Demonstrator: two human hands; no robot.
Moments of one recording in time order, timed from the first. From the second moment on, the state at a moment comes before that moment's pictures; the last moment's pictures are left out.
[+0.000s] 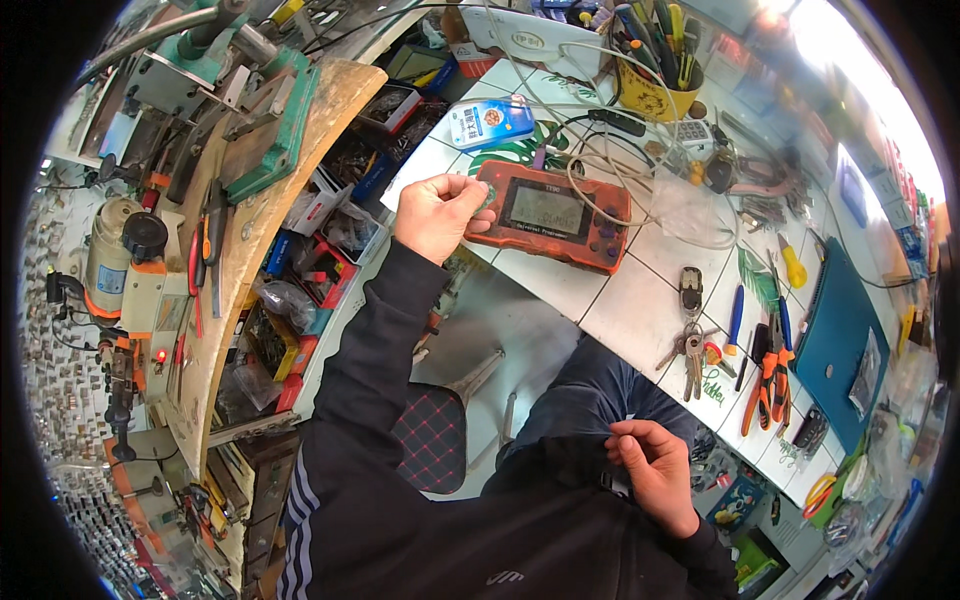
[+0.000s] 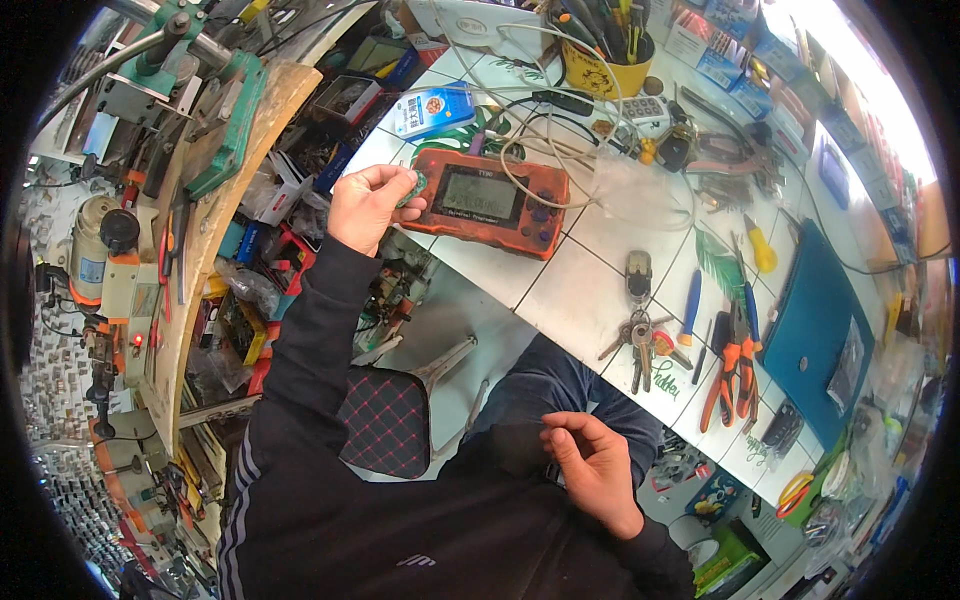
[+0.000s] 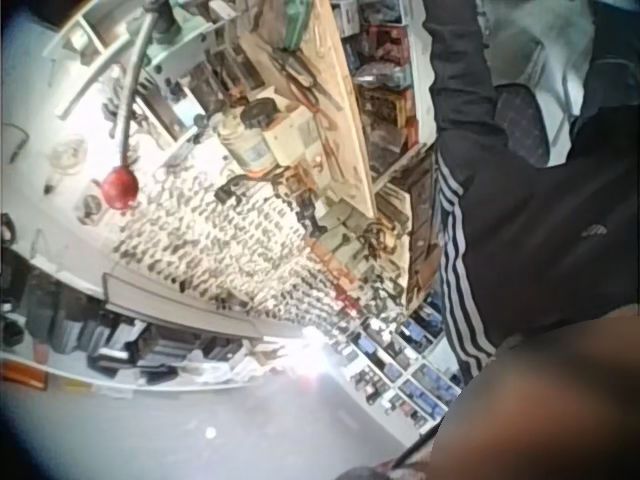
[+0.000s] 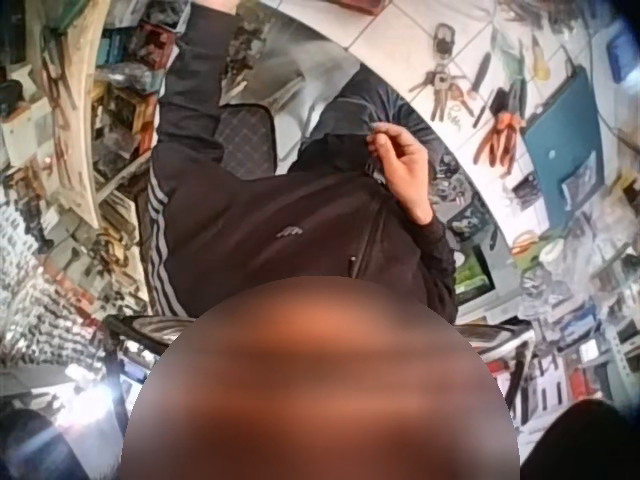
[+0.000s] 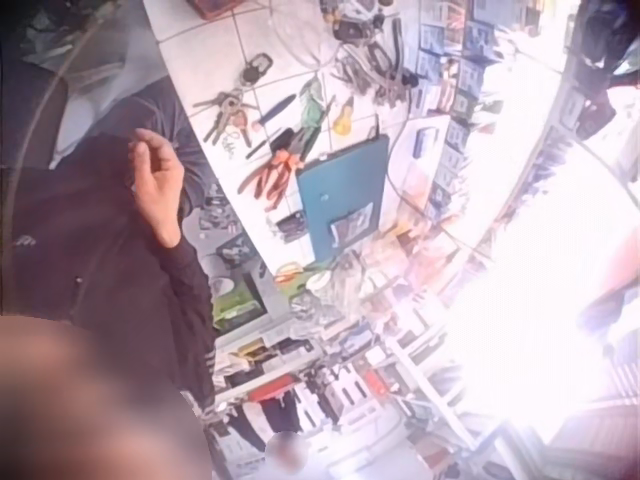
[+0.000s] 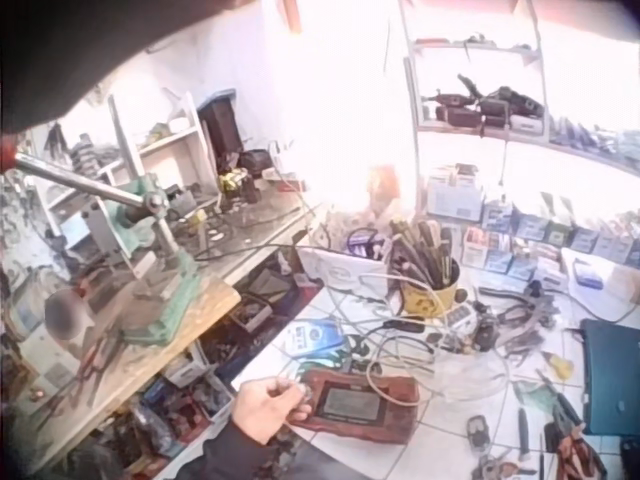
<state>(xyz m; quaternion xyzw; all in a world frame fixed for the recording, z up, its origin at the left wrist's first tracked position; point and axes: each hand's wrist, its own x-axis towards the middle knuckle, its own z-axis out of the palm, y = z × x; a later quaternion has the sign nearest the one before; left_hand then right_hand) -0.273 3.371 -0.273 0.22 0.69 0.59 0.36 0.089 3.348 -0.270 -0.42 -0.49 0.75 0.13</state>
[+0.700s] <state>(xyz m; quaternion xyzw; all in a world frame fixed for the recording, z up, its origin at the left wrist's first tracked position) -0.274 3.370 -0.280 0.24 0.68 0.59 0.35 -0.015 3.429 -0.252 -0.29 -0.92 0.24 0.07</state>
